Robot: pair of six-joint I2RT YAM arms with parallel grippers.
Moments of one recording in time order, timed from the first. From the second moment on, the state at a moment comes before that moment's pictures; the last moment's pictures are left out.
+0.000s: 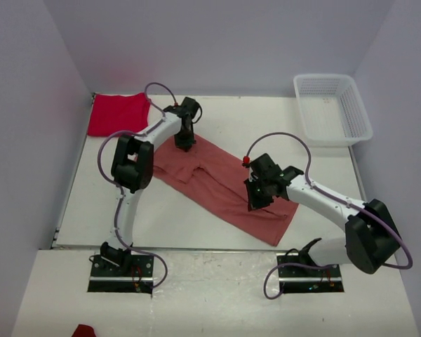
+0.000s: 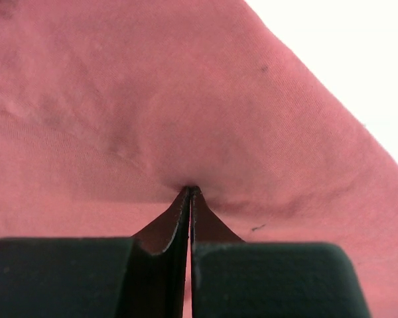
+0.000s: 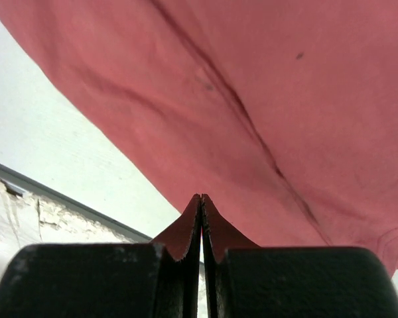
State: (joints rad) left arm -0.40 2.31 1.90 -0.85 -0.16 -0.51; right arm 0.62 1.35 0.84 -0.66 -0.16 0.37
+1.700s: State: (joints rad) left arm -0.25 2.61 2.29 -0.44 0.66 -0.38; right arm 0.94 2.03 1.54 -0.74 -0.19 0.49
